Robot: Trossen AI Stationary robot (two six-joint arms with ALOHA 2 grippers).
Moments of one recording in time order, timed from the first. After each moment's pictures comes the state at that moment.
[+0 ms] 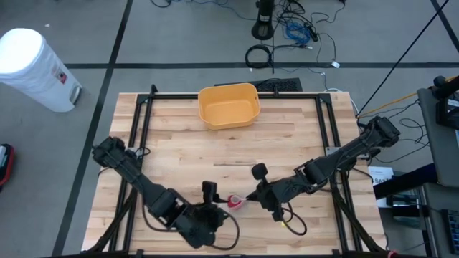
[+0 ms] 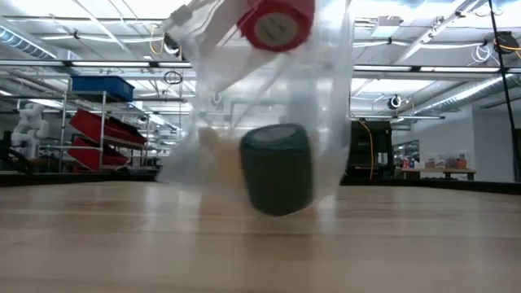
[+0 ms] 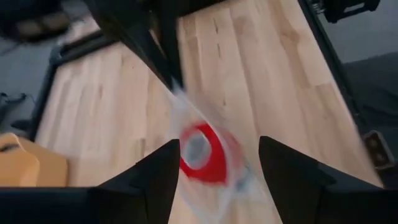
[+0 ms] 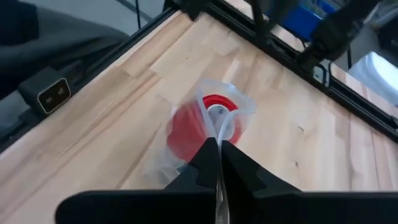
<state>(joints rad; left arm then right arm) -0.65 1.83 1.76 -0.81 -0.62 -0.20 0.50 1.49 1.17 -0.28 0.26 -0.24</state>
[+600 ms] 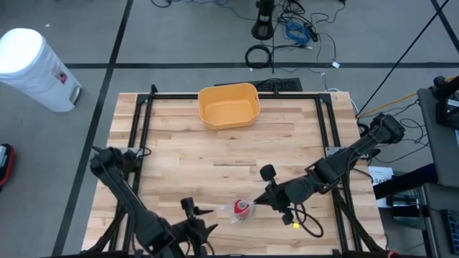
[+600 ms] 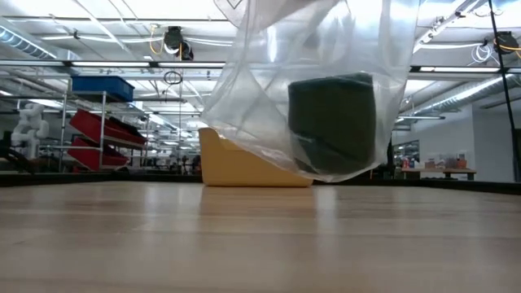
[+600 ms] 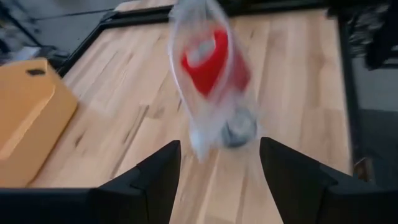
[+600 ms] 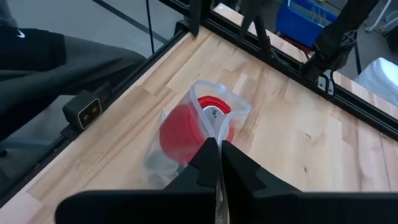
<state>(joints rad) -0.85 1.89 1.70 -0.92 -0.92 -0.79 0.56 1.40 1.17 -0.33 0.26 -0.16</state>
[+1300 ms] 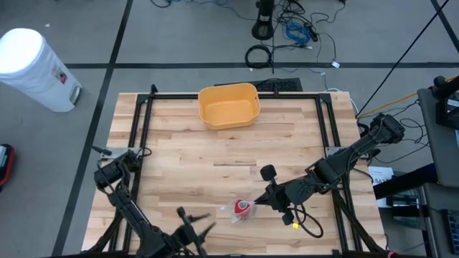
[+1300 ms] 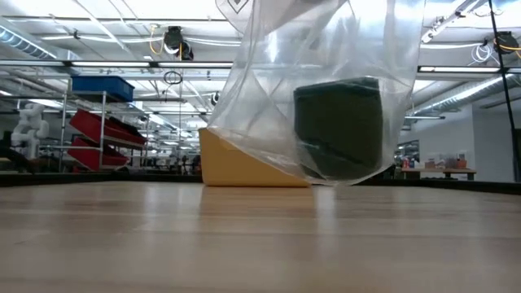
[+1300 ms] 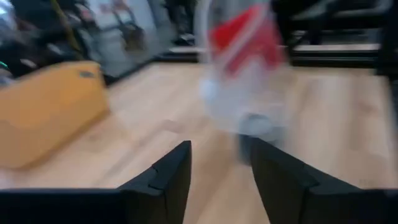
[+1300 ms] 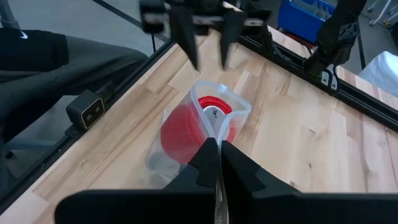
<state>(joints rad) -0.94 2.06 1.49 -0.79 -1.34 -1.22 0.56 1.40 1.17 -0.34 0.26 -0.13</state>
